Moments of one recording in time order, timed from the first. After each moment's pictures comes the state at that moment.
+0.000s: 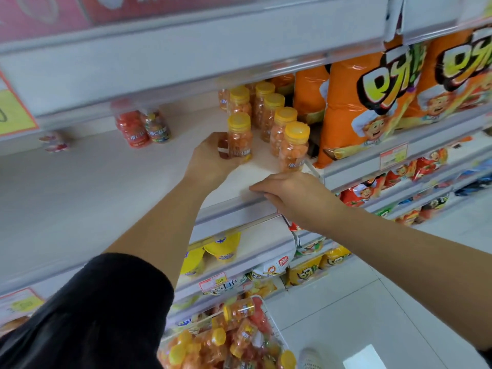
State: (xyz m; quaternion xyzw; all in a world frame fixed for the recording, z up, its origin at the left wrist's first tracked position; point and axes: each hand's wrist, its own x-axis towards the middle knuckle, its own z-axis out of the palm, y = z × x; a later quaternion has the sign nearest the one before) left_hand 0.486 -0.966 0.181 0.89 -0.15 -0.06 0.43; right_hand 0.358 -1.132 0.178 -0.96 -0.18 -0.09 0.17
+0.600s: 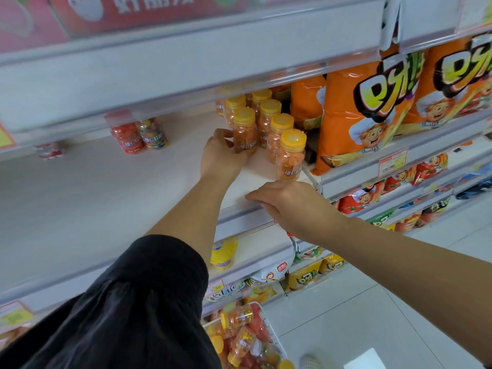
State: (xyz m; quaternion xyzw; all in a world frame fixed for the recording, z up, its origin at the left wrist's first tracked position) left_hand 0.505 -1.007 0.173 0.89 -0.08 -0.01 0.45; right_hand 0.363 -1.136 0.165 -0.95 -0.22 -0.15 0.17
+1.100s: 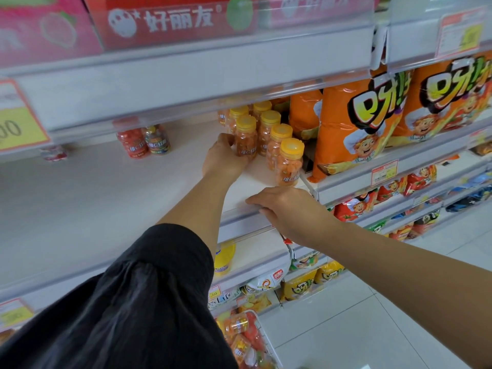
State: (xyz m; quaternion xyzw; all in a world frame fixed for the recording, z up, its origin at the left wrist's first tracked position) left_hand 0.506 -1.009 0.184 0.90 -0.09 -0.03 0.42; right_hand 0.359 -1.132 0.173 -0.96 -0.18 -0.11 0.17
